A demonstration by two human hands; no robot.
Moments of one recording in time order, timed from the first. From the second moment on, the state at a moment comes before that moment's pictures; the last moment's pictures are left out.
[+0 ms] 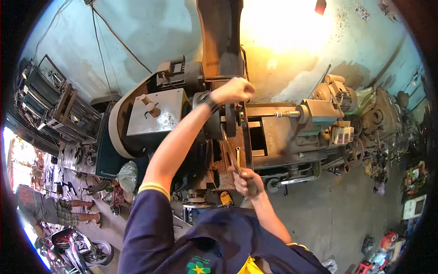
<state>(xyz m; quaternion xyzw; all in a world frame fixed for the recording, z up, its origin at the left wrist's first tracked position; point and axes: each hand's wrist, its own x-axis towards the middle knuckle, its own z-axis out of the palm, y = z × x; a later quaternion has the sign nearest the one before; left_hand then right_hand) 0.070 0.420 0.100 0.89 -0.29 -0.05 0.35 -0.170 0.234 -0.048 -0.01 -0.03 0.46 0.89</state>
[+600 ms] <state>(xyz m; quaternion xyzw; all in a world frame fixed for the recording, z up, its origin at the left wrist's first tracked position) 0.110 0.369 0.082 0.84 -0.34 -0.39 -0.17 -0.136 0.258 -0.033 -0.49 0.04 0.26 0.83</state>
